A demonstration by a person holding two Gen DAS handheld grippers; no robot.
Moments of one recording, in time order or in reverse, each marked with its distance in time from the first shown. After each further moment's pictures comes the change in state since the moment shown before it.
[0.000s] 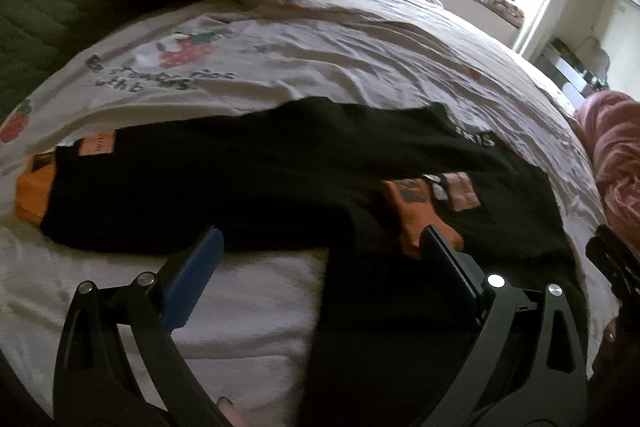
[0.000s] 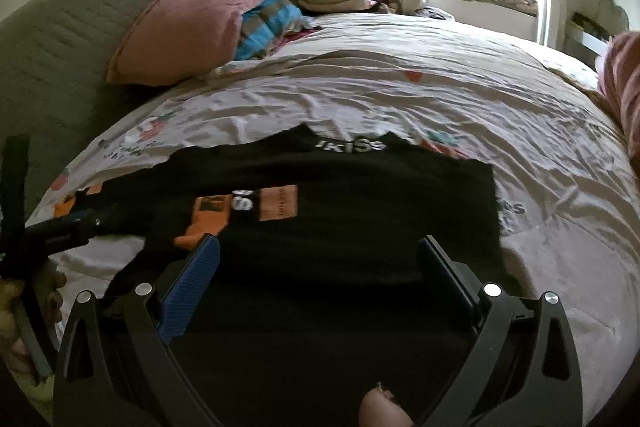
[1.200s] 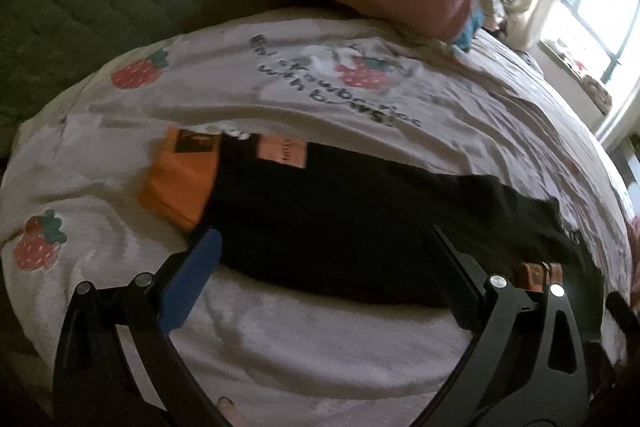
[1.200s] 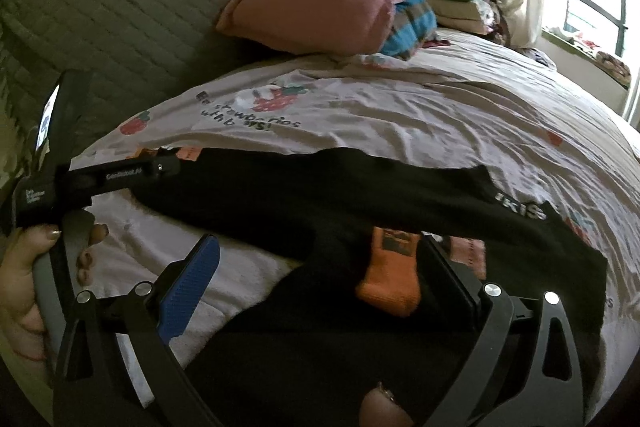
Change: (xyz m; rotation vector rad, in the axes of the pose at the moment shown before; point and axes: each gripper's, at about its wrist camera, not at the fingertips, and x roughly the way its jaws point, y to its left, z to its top) left arm -0.023 0.141 0.016 -0.321 -0.059 0.237; right arm 0.047 0.169 0.021 -0.303 0.036 0.229
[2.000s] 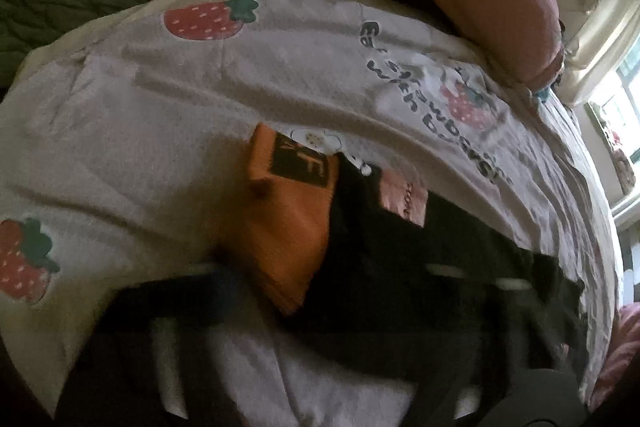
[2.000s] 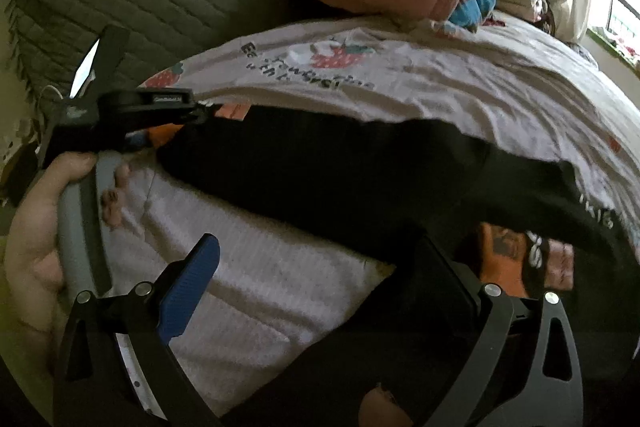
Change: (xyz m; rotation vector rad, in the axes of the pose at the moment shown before) left arm 0.055 0.078 0.027 -0.258 0.050 0.053; right arm 0.065 0.052 -0.007 -0.064 0.124 0.110
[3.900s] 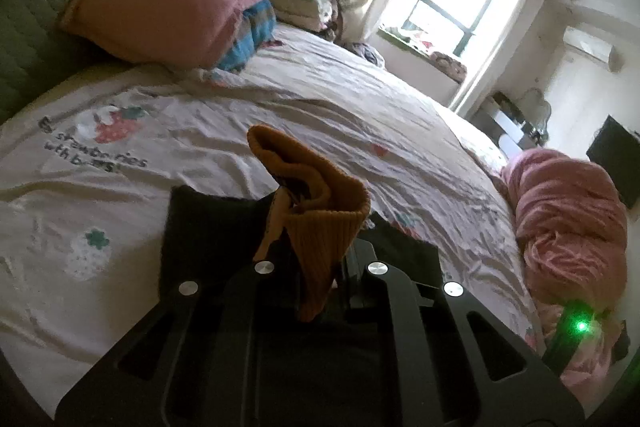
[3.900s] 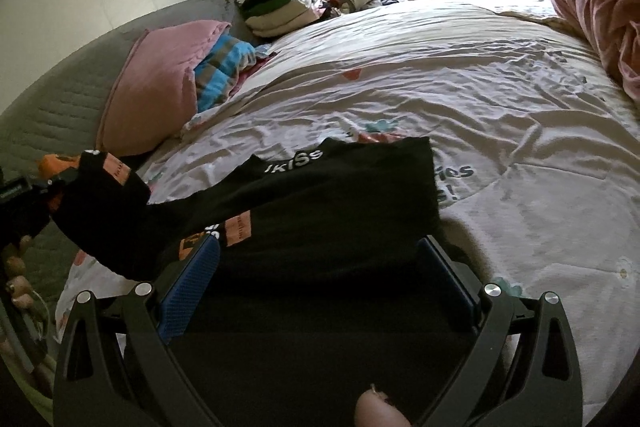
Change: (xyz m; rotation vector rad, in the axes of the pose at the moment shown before) left arm -0.152 -0.250 -0.116 0.517 -0.024 -0.580; right arm -0.218 -0.241 -0.153 0.663 -0.290 -0.258
